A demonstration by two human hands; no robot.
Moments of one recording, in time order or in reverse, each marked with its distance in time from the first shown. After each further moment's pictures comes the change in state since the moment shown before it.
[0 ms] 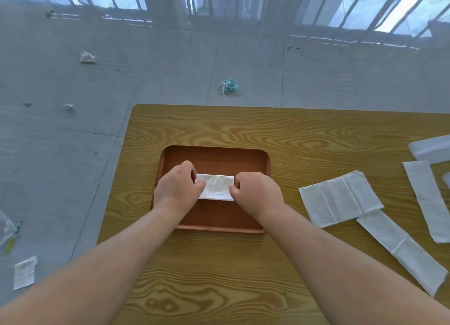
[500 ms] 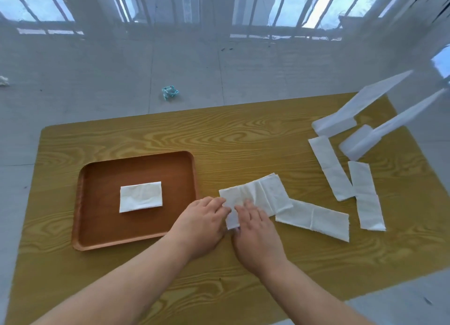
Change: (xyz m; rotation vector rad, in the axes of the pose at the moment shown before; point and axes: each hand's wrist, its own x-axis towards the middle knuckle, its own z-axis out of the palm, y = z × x) left_hand -0.092 0.143 0.088 0.399 -0.362 0.874; right_hand -0.155 0.131 0.011 -0.015 -0.014 0.181
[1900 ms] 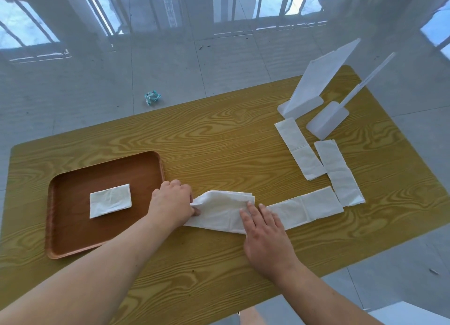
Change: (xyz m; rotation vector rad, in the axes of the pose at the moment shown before) left_hand 0.053 0.015 -0.006 0.014 -0.133 -0.436; right_hand -0.061 0.096 0.008 -0.089 0.016 -0.014
